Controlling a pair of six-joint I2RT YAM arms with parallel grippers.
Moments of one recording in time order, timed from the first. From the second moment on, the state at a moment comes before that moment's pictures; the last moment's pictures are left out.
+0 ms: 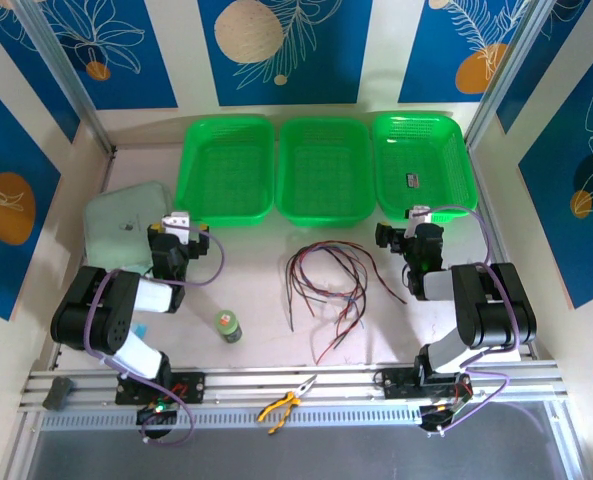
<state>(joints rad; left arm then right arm) -0.15 1.56 0.34 0.95 -0.25 0.09 0.03 1.54 0.38 0.74 0.00 0.09</state>
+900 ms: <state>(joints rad) -0.16 1.34 0.28 0.86 -0.28 0.09 0.14 1.26 0.57 0.37 0.01 0.03</state>
